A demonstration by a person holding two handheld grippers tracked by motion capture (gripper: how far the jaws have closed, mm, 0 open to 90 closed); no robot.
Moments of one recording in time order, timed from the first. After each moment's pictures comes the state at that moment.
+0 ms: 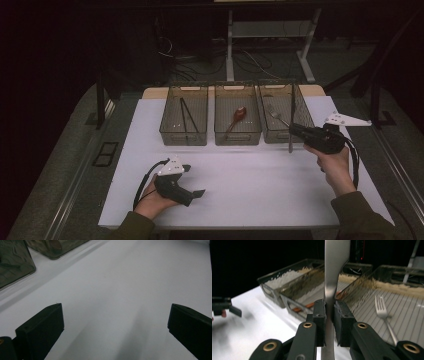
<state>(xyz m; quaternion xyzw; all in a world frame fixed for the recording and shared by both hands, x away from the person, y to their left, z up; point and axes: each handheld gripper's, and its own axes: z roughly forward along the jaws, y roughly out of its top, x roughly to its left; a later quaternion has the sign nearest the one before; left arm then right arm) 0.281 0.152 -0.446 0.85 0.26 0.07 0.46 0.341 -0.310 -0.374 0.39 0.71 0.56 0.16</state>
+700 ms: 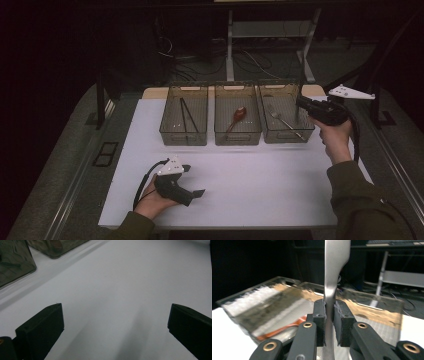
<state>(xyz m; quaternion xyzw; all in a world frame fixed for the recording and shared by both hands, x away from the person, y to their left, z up) 0.281 0.153 -0.446 0.85 0.26 0.06 0.46 0.404 -0.327 -0.347 0.42 0.69 0.55 0.23</state>
